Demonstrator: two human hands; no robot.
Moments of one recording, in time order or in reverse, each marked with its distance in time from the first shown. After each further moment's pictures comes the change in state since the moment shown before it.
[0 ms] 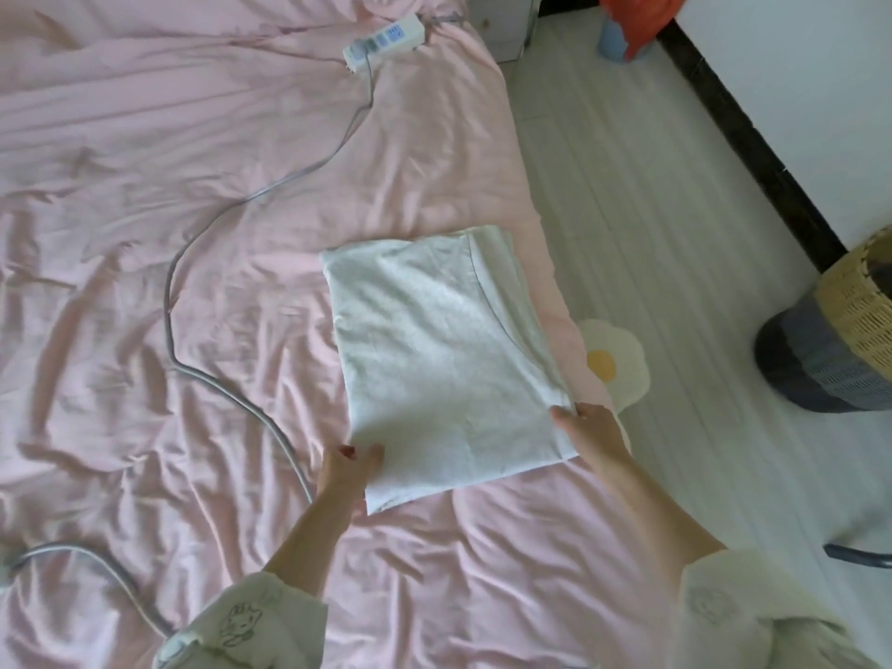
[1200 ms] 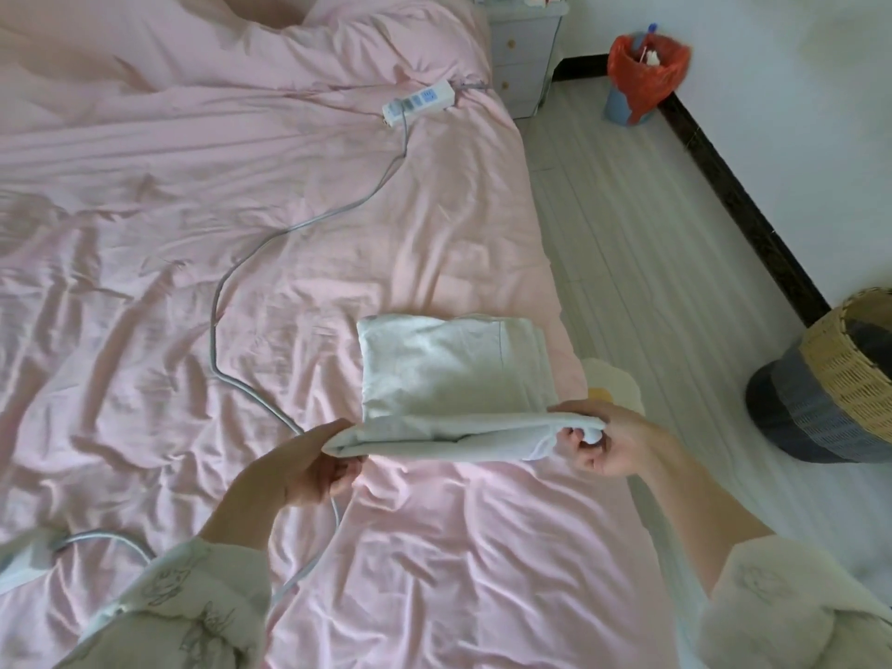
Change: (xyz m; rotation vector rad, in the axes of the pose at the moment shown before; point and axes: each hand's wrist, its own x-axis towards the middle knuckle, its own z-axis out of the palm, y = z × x) left_hand -0.055 0.056 -0.095 -0.432 -0.556 -0.112; right_hand -0.043 -0.067 -0.047 0.532 -0.506 0.407
